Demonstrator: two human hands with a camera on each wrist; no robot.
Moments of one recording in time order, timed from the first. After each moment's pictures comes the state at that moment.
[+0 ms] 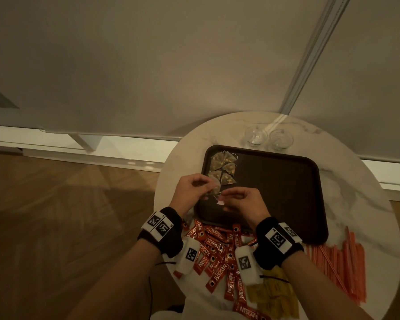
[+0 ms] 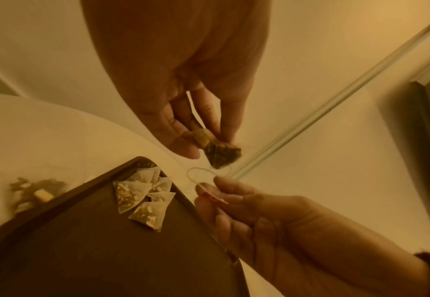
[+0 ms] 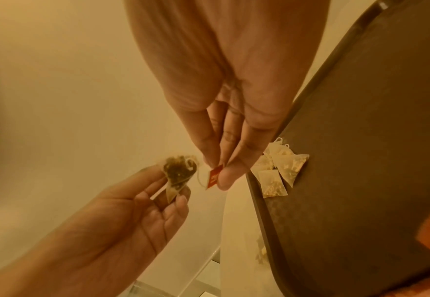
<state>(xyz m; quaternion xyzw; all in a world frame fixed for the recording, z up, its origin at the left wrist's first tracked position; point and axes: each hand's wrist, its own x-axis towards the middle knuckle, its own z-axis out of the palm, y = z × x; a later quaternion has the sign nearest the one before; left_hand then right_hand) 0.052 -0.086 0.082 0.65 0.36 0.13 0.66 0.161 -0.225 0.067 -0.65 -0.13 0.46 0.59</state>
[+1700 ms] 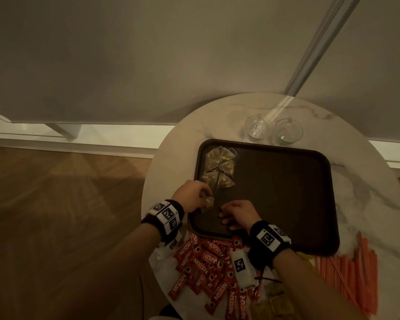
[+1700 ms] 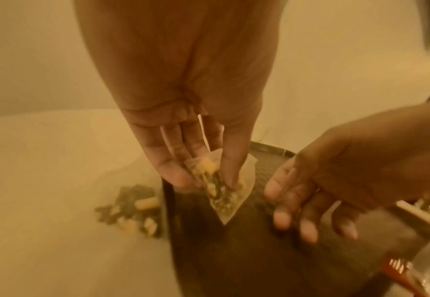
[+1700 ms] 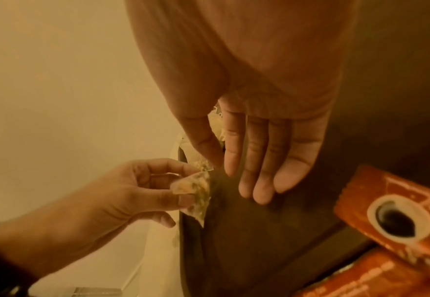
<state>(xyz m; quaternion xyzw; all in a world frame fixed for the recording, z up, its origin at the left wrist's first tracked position) 0.115 -0.024 -0.012 0.88 0.24 -0.19 0.35 0.202 -0.190 -0.019 -0.74 0.00 0.56 0.38</state>
